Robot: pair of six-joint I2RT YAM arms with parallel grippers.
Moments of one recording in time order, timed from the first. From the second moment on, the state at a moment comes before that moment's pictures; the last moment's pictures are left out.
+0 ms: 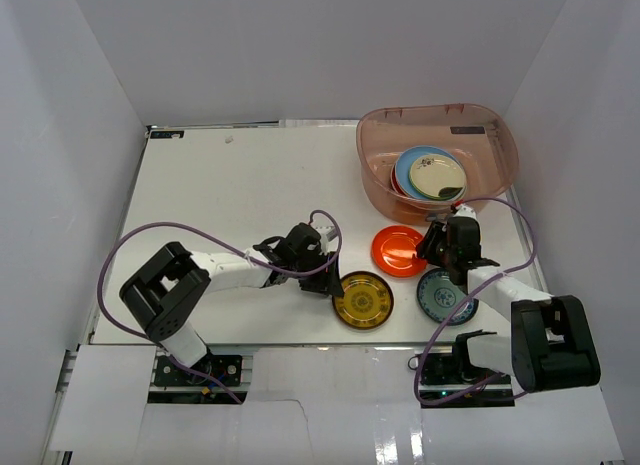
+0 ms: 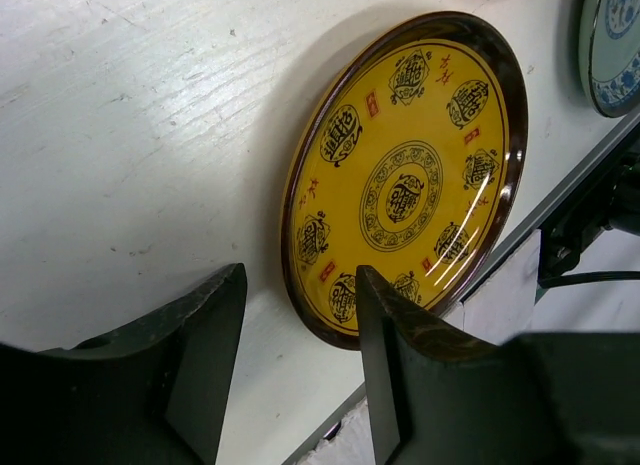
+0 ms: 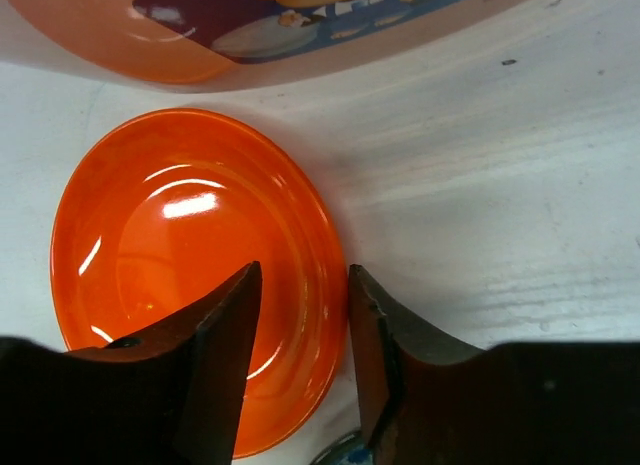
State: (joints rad) left arm -0.84 1.62 0.77 -0.01 0.33 -0.63; right arm 0.16 1.21 0.39 0.11 -0.01 0.42
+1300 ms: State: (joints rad) left arm -0.86 1.34 0.65 -0.12 0.08 -0.68; right arm 0.12 1.20 0.93 0.15 -0.01 0.47
